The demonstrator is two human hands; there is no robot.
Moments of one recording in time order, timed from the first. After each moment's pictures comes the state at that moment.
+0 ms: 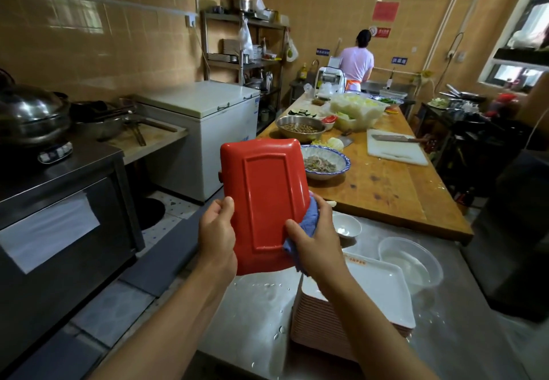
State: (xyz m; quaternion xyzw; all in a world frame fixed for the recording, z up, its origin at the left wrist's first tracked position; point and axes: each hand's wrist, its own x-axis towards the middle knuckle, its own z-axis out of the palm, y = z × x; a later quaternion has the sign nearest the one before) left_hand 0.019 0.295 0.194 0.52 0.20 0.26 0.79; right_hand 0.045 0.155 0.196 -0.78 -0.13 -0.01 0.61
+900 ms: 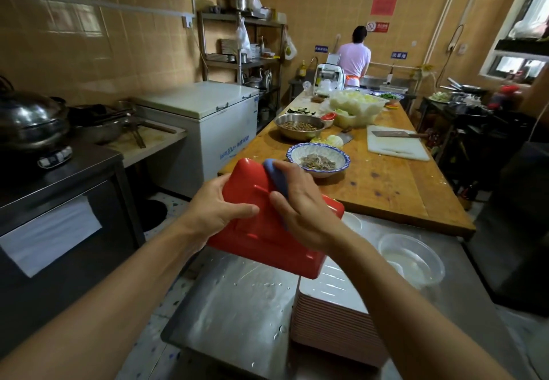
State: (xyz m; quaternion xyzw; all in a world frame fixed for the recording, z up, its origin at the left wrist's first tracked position) left_hand 0.022 0.330 0.237 0.76 0.01 0.10 0.64; right_hand 0.071 0.153 0.248 -0.84 -0.39 -0.11 0.36
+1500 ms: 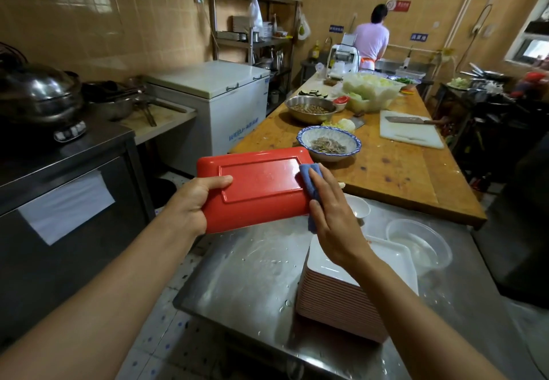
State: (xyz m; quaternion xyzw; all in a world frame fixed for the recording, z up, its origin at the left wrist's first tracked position) left_hand 0.004 0.343 0.224 0.52 0.27 0.06 0.81; right_hand 0.065 0.128 0.182 -0.85 -0.33 -0.13 0.39
